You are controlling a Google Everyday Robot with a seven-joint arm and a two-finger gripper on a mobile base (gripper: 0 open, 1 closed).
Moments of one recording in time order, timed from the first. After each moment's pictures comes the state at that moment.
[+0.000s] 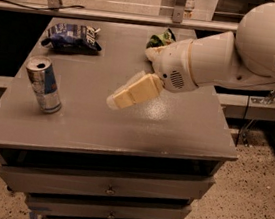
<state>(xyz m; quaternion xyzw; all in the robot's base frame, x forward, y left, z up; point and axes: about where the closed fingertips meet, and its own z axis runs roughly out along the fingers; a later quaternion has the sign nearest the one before) 0.506 0.019 0.942 -0.51 0.70 0.27 0.42</state>
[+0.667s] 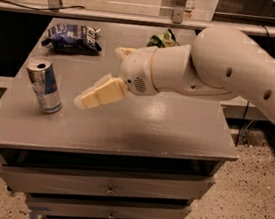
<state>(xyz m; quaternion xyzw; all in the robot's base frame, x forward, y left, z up) 0.515 0.086 0.927 -0.52 0.66 0.30 0.46</state>
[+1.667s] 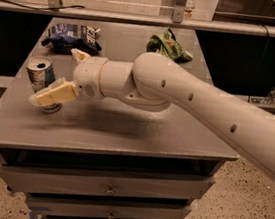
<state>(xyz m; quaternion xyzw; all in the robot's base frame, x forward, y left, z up) 0.547 0.208 0.891 -0.51 0.58 0.37 0.52</state>
